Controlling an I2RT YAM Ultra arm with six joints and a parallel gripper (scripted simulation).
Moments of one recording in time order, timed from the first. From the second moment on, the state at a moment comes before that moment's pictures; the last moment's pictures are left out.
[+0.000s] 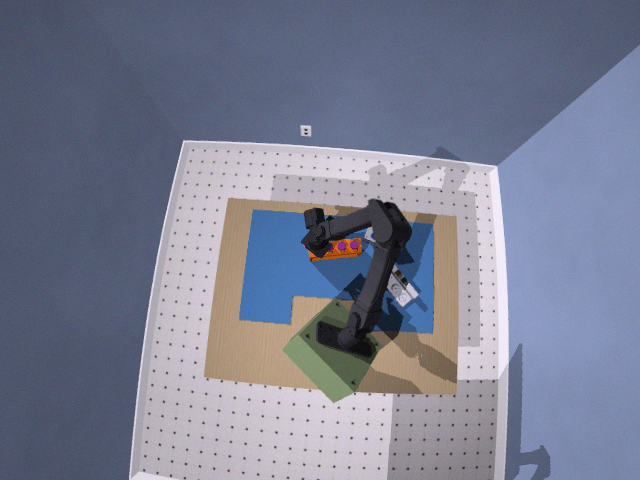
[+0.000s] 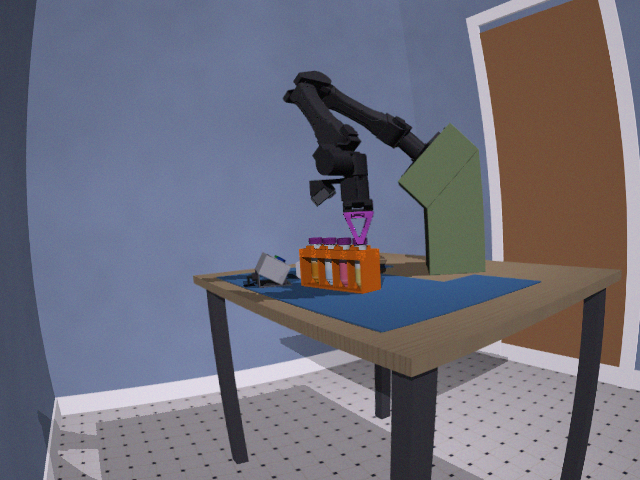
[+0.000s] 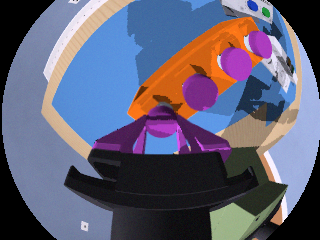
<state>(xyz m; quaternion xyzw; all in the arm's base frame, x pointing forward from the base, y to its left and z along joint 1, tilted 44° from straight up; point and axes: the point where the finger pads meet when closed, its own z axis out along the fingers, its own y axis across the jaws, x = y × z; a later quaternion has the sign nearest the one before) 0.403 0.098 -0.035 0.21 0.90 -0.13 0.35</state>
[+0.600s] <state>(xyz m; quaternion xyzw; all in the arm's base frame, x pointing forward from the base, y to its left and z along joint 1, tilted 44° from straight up) 0.403 0.098 -0.035 -0.15 0.91 -0.26 0.27</state>
